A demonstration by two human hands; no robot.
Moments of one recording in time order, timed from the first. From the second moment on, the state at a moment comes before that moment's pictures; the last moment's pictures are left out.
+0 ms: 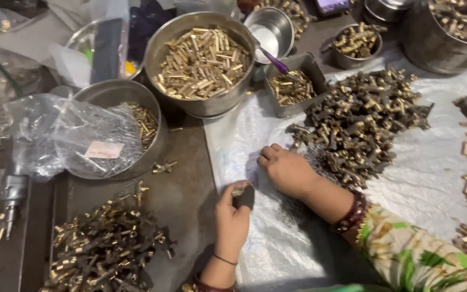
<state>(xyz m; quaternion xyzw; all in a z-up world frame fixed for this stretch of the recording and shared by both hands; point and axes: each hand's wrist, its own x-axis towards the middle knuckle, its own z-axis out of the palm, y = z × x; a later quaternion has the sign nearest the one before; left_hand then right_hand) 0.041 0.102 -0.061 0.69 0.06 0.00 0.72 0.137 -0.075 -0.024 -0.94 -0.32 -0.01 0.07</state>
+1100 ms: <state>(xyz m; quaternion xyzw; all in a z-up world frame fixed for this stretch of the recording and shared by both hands) -0.018 -0.026 0.013 0.80 -0.20 -0.12 0.56 -0.040 -0.221 0.051 -0.84 -0.10 -0.02 0.53</state>
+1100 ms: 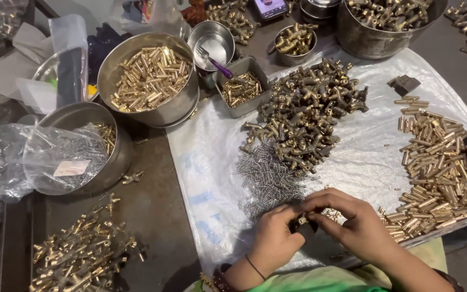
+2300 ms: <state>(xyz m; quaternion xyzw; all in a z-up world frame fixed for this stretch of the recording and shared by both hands) -0.008 -0.040 -0.062 0.65 -0.06 -0.37 0.66 -0.030 -0.270 -0.029 -0.74 0.20 0.10 0.64</state>
